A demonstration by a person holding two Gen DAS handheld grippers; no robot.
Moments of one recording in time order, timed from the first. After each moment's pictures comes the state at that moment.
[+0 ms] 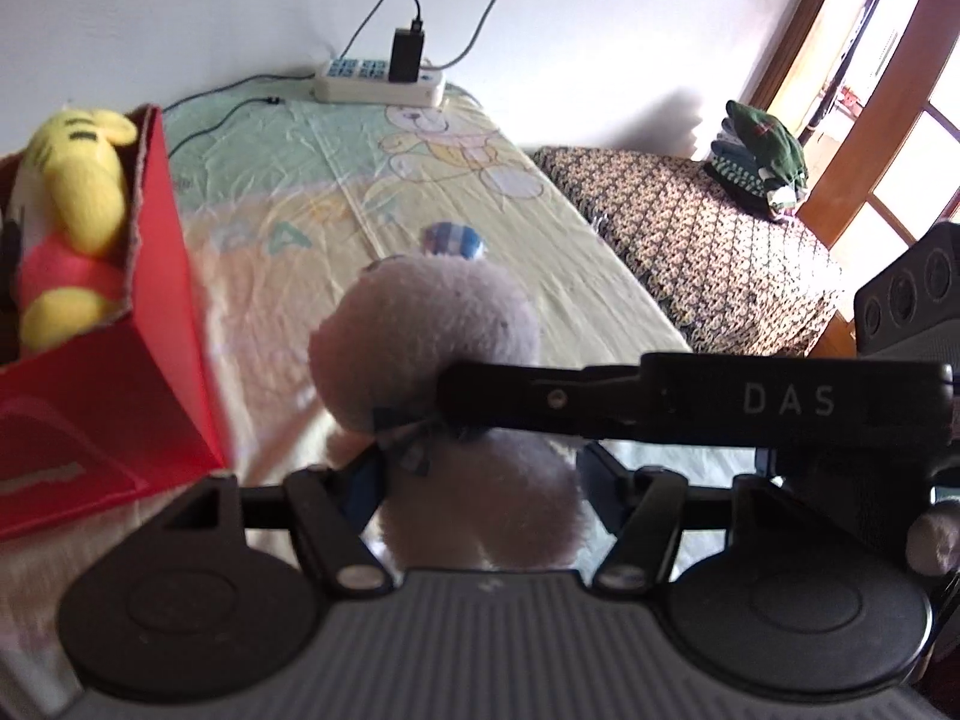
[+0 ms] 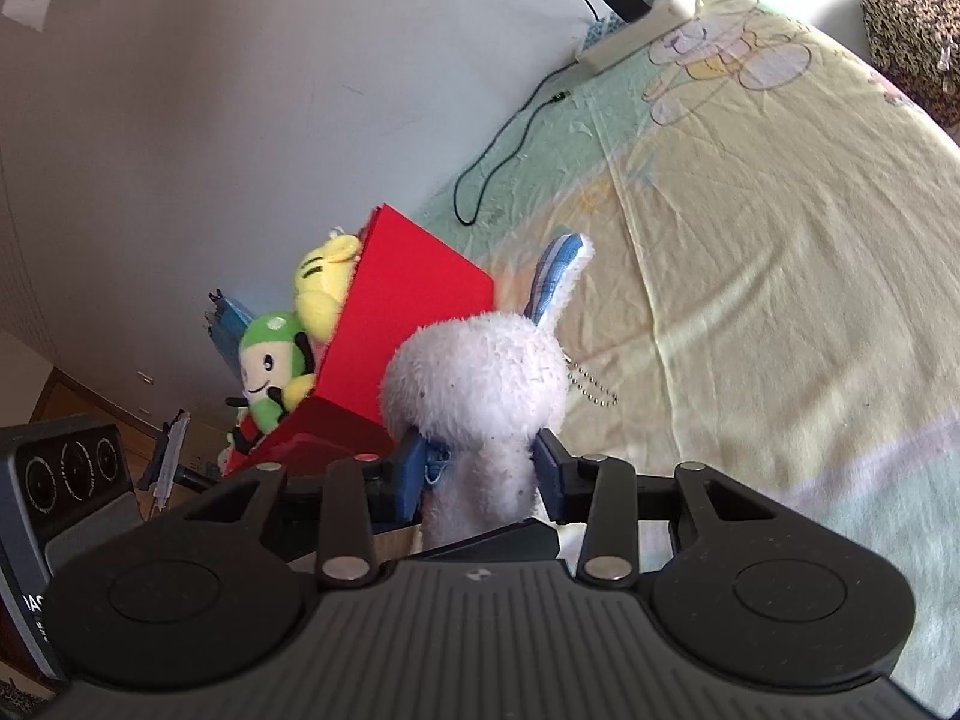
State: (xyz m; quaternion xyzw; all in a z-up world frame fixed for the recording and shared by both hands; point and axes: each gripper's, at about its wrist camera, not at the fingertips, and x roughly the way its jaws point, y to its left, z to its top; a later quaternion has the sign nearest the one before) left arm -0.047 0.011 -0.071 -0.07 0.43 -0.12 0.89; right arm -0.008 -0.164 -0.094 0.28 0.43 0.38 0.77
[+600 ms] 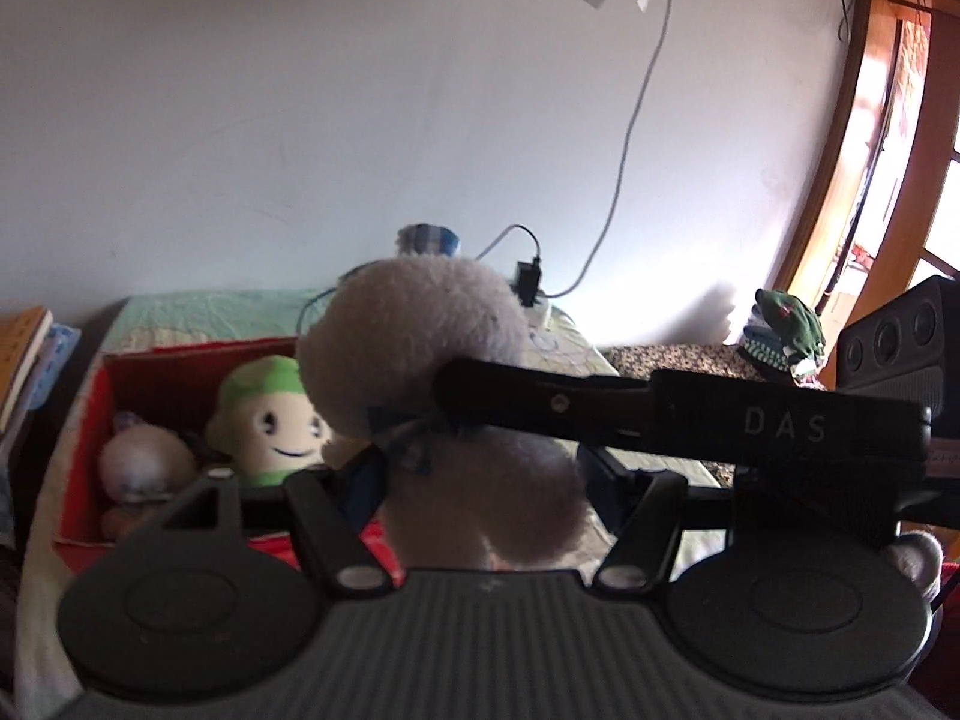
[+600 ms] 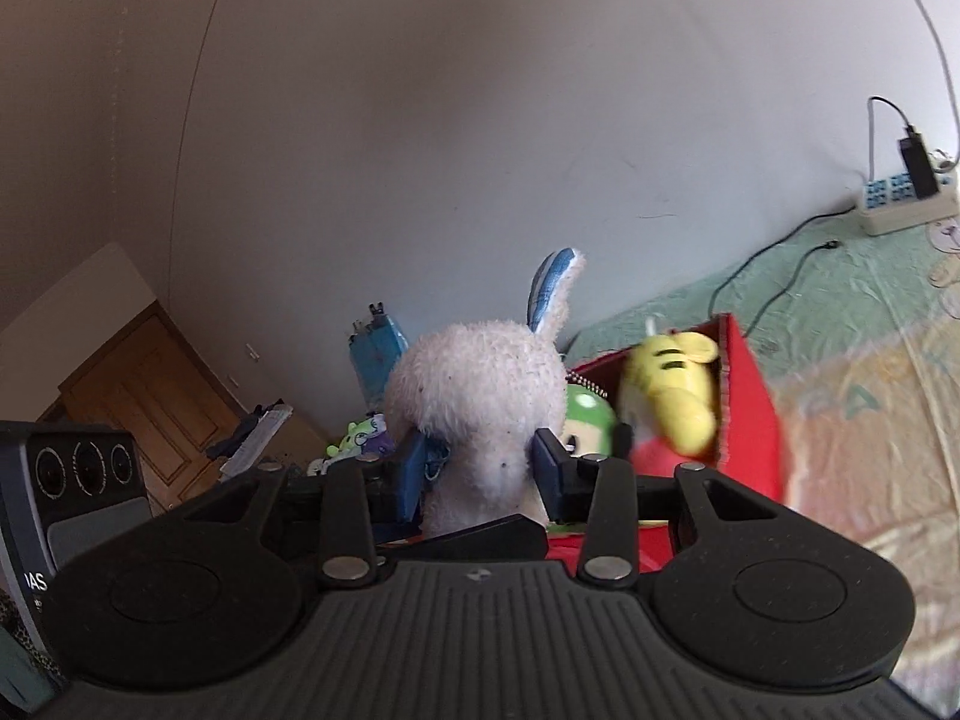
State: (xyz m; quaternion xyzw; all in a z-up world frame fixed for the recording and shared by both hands) left arm -0.140 0.167 0.038 -0.09 0.26 -0.06 0.96; right arm -0.059 -0.020 0.024 0.23 0.27 0.50 0.79
